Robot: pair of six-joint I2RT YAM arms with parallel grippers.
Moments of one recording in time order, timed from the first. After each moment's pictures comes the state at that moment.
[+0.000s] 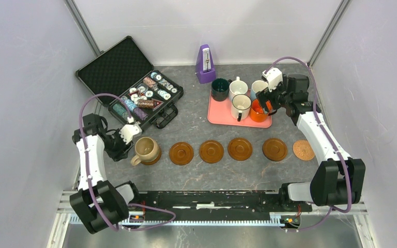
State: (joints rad) left arm 0.43 1.09 0.87 -1.19 0.43 1.34; right arm 0.05 1.34 1.05 -0.31 -0.28 -0.49
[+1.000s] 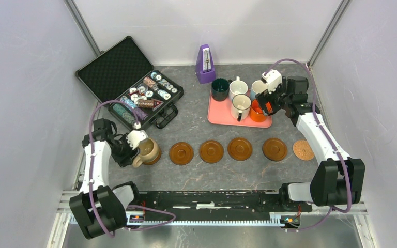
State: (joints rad) left arm 0.34 1.05 0.73 -1.05 0.34 1.25; right arm 0.05 1.33 1.03 -0.31 -0.28 -0.48
